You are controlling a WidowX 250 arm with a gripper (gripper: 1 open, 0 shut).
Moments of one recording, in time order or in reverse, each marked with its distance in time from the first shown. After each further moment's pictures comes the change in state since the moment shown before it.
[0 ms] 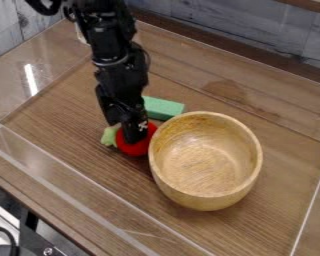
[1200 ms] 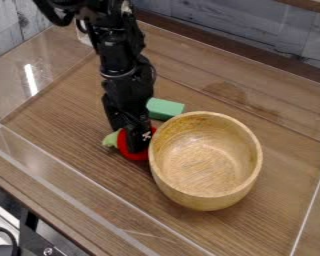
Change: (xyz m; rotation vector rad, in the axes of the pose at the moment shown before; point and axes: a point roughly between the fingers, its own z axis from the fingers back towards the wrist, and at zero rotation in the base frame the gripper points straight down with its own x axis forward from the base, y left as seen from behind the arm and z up) arm 0.000 0.003 -0.018 0.027 0.042 -0.031
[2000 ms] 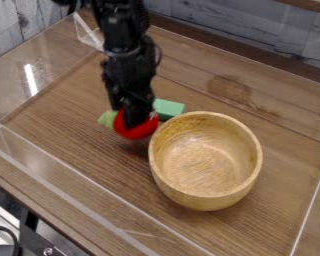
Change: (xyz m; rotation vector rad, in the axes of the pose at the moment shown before) arm 0.017 0.002 0.035 0.039 -0.031 0.082
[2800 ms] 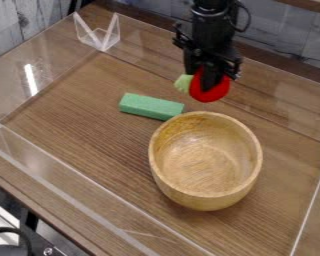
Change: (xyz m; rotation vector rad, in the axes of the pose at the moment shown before) arm 0.098 -0.042 0.014 0.049 -0.067 0.031
